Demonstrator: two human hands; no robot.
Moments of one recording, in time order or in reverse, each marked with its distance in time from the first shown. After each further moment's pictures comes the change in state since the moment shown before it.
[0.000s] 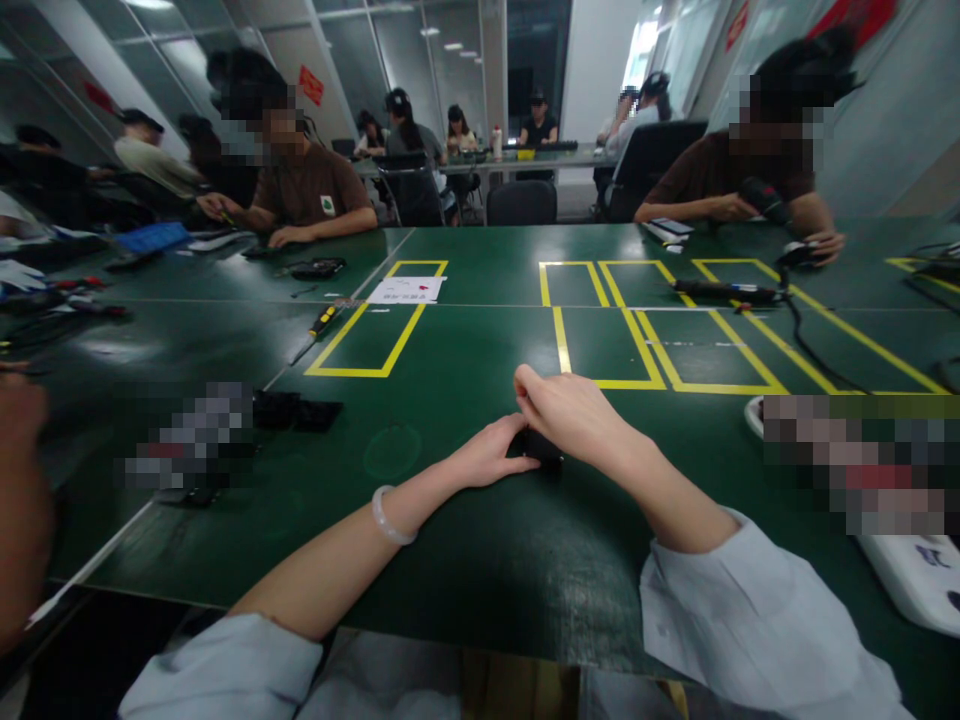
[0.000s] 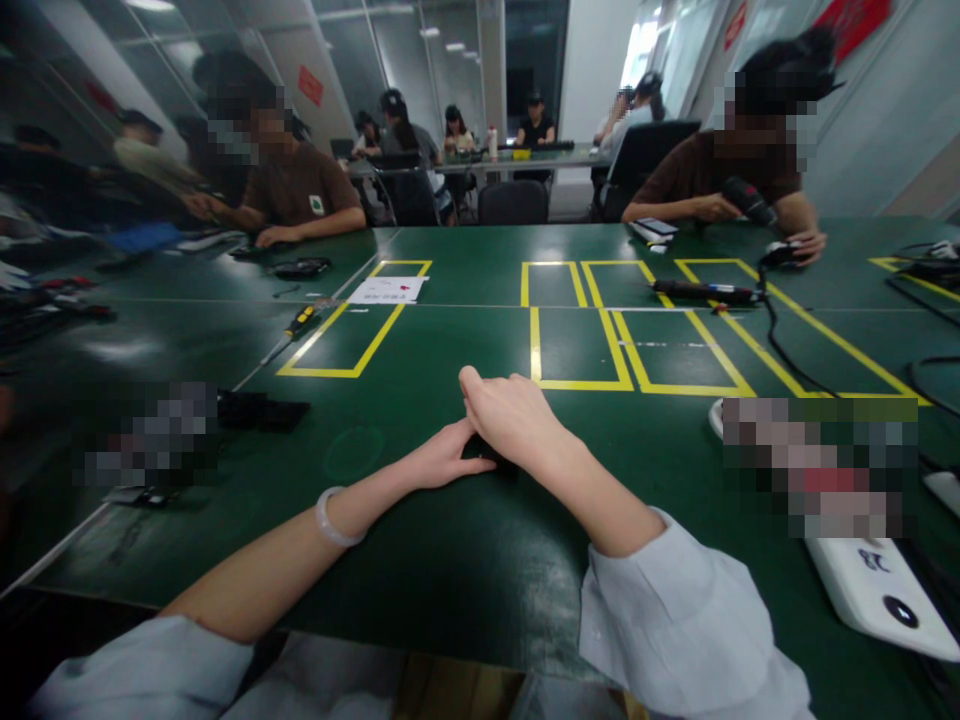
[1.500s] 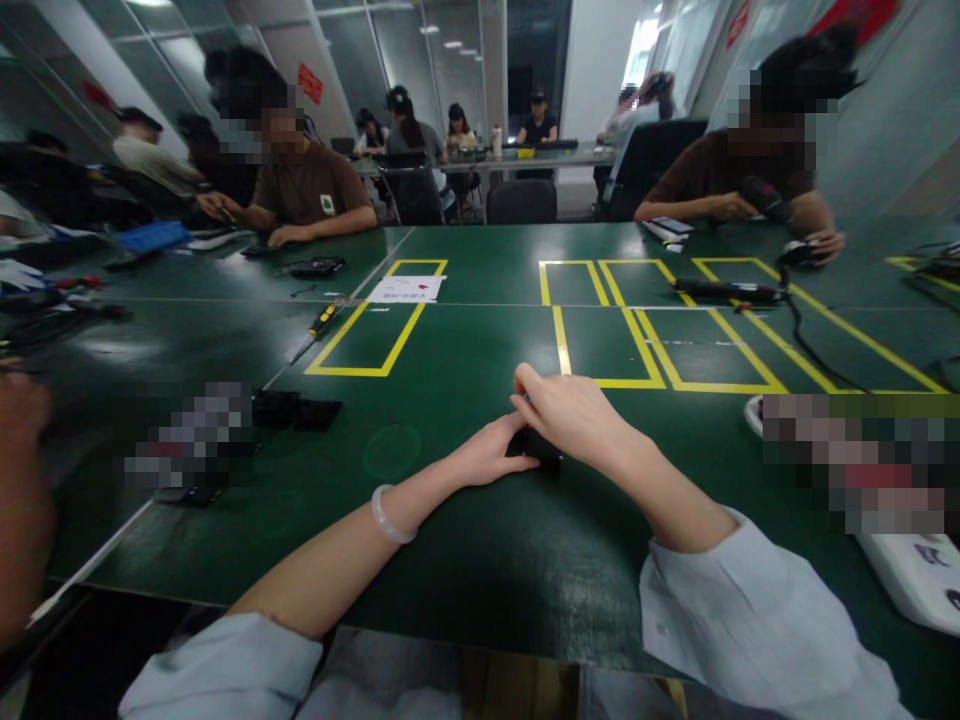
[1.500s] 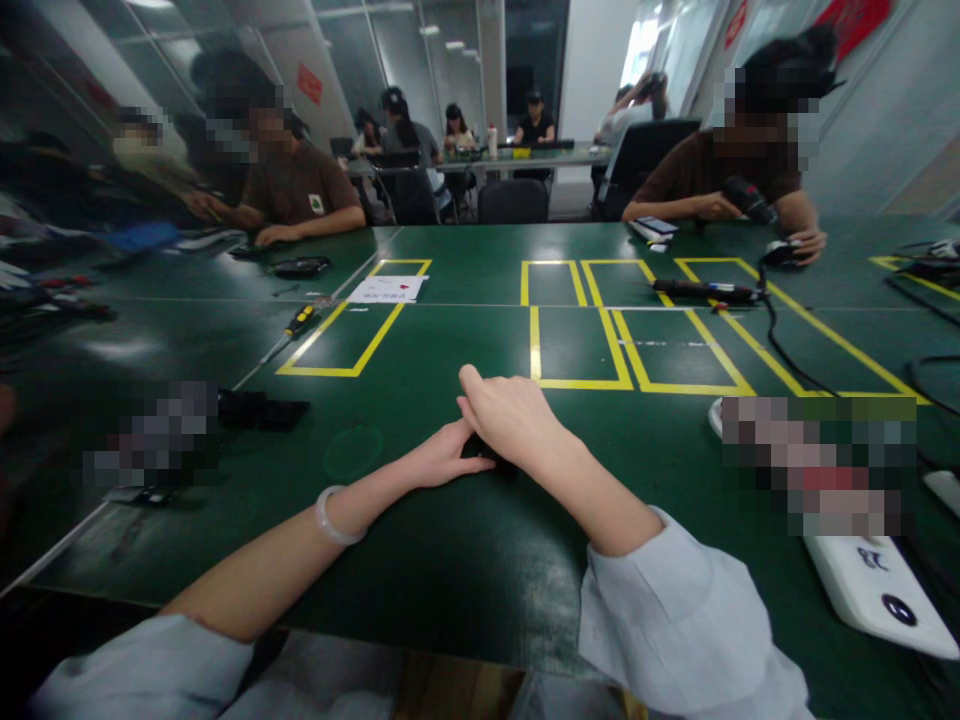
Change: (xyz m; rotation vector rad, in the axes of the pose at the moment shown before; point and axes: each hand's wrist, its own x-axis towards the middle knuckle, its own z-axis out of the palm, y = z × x) left_hand 0.001 0.002 0.000 -0.025 -0.003 0.012; right_hand 0.000 0.001 0.003 -0.013 -0.008 0.021
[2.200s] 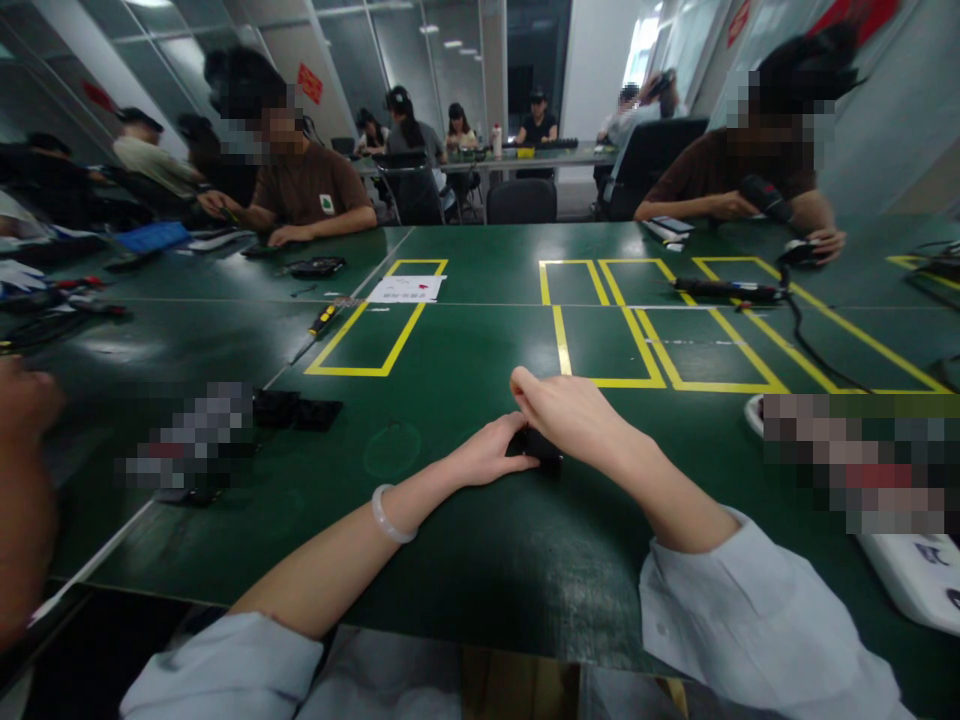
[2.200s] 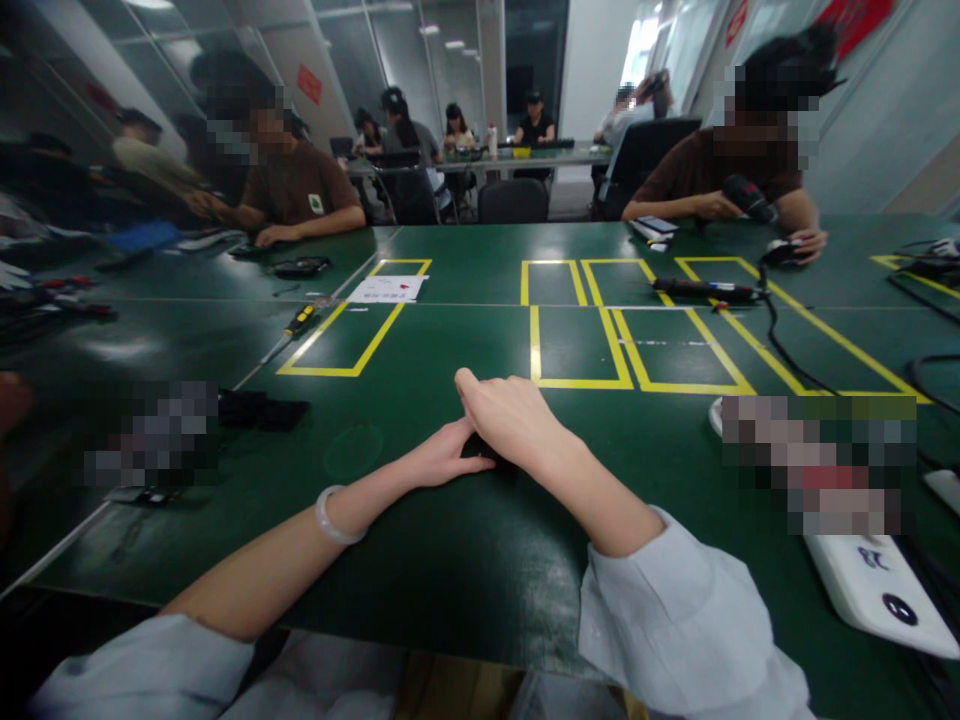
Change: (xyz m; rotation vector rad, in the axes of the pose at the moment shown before) left_hand -0.001 -0.001 0.000 0.015 -0.003 -0.014; right_hand 0.000 -0.001 -0.003 0.006 -0.019 -0.044
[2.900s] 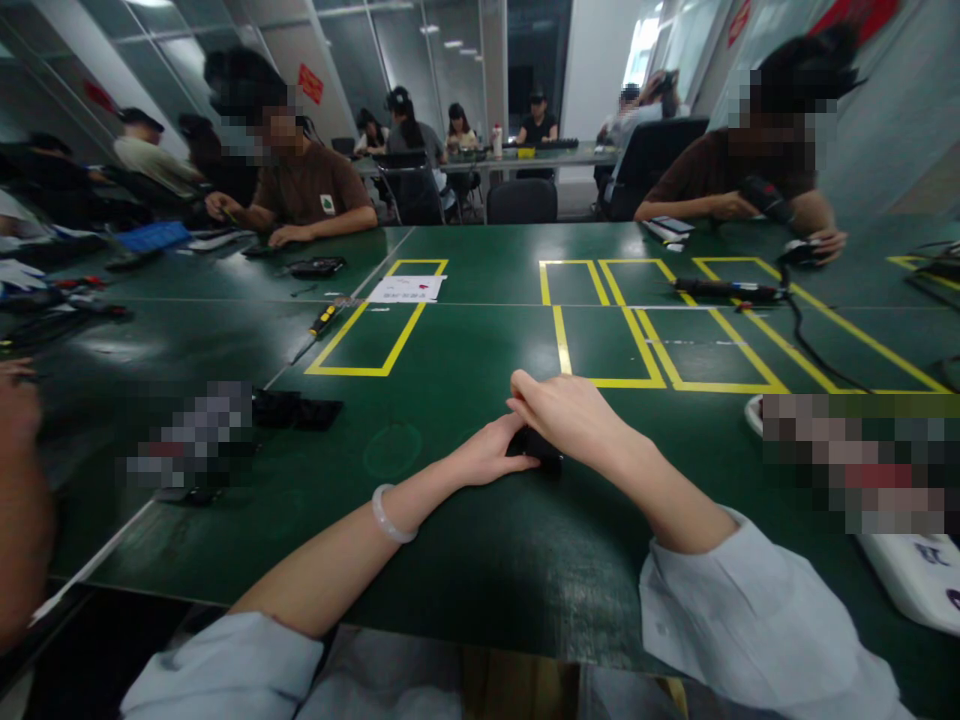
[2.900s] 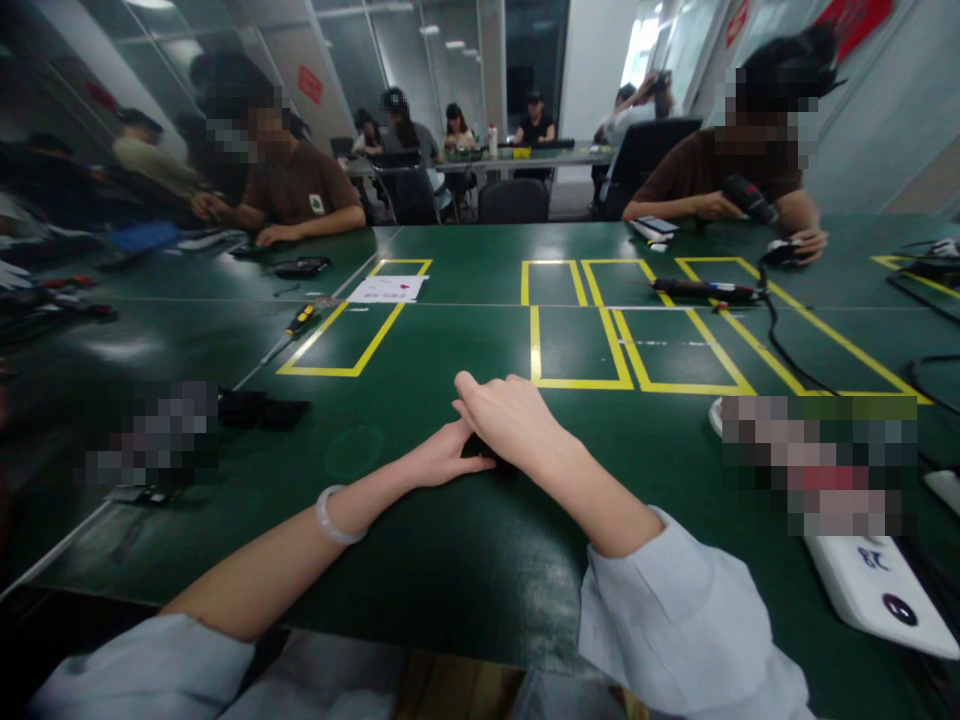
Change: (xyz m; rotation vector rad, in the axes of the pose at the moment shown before) left_hand 0.001 -0.002 0.001 -0.024 0.006 0.024; right_hand 0.000 -0.002 0.000 -0.025 -0.002 -0.003
